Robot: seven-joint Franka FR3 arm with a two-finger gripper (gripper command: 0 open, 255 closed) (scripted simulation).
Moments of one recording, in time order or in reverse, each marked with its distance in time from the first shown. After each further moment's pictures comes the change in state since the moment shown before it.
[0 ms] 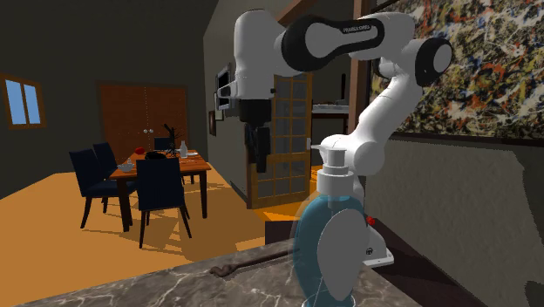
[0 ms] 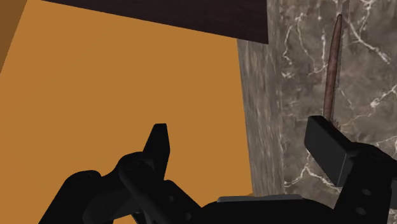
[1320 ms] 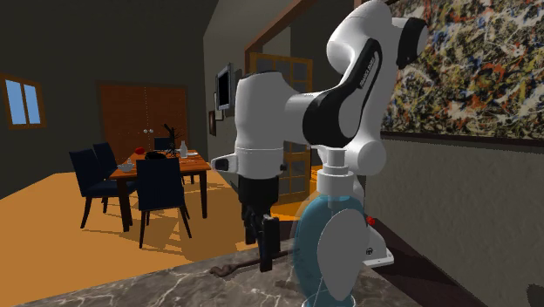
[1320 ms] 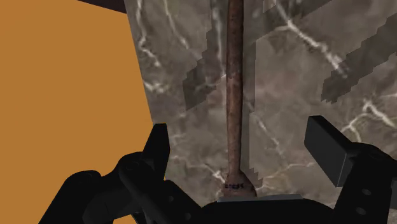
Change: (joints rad) arm 0.081 0.401 0.312 -0.087 0.132 0.554 0.198
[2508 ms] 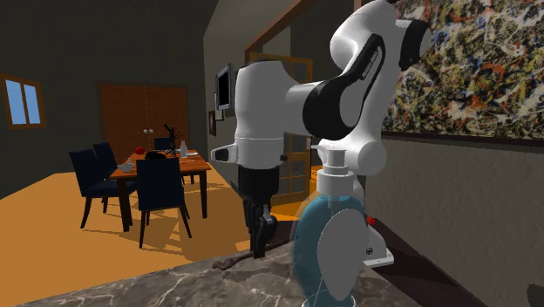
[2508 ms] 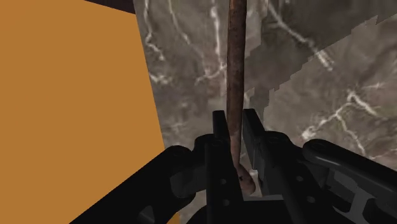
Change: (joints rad) arm 0.007 -0.041 -0.016 0.019 0.005 -0.058 -0.008
